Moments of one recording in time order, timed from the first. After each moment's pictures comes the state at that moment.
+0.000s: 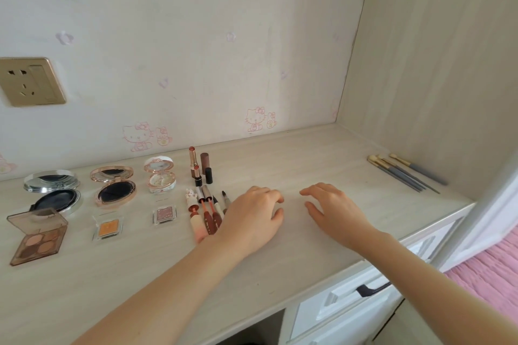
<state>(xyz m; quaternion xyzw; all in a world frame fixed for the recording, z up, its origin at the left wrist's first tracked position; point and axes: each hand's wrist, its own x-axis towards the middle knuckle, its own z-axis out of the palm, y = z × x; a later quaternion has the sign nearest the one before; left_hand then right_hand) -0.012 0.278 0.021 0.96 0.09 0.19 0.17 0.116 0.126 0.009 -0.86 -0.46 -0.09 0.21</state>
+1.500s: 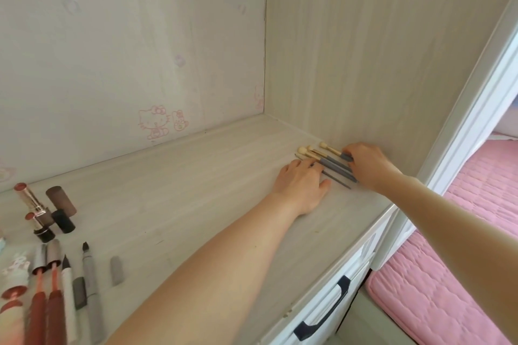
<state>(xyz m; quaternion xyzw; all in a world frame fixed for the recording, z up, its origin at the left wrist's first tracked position) 0.254 0.147 -0.007 0.98 -0.06 0.10 0.13 0.348 -0.005 0.014 -0.97 -0.20 -0.07 0.10</state>
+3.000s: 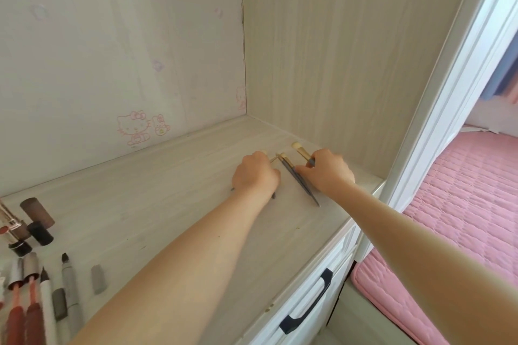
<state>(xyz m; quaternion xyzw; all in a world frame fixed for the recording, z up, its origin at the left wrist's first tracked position) 0.254 0.172 0.009 0.94 0.23 0.11 0.24 0.298 0.034 0.012 -0.97 -0.07 -0.03 0.24</state>
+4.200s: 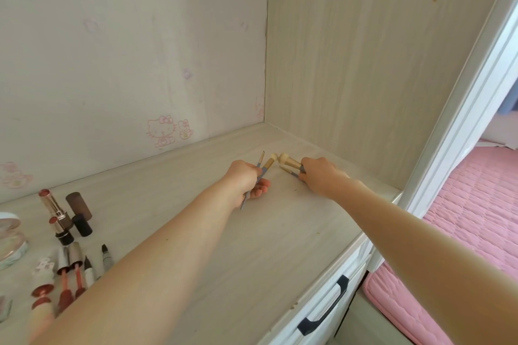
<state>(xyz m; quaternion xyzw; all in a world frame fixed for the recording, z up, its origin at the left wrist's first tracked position) 0.209 0.232 0.037 0.71 0.24 0.00 0.66 0.290 0.073 0.031 -0.98 -0.20 0.04 0.07</state>
